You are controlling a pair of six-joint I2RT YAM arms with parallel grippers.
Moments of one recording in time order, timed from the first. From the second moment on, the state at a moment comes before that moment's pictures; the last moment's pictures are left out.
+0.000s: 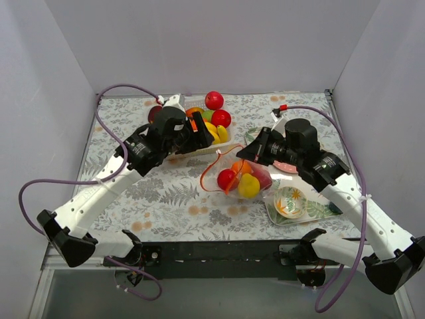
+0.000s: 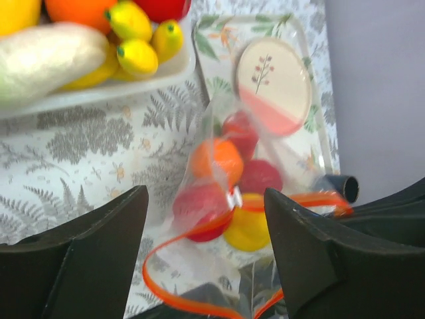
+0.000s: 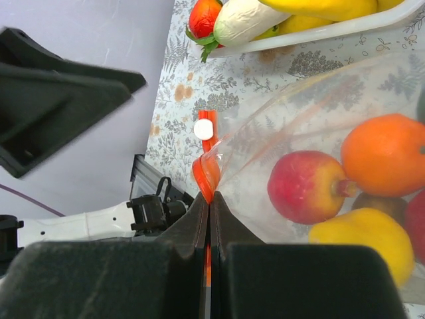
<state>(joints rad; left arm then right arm) -0.75 1.28 1.42 -0.71 -0.18 -0.79 0.62 1.04 1.11 -0.48 -0.31 0.83</state>
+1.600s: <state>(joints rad) -0.31 2.15 1.97 -0.49 -0.42 -0.59 0.63 1.01 0.93 -0.37 -0.40 0.84</state>
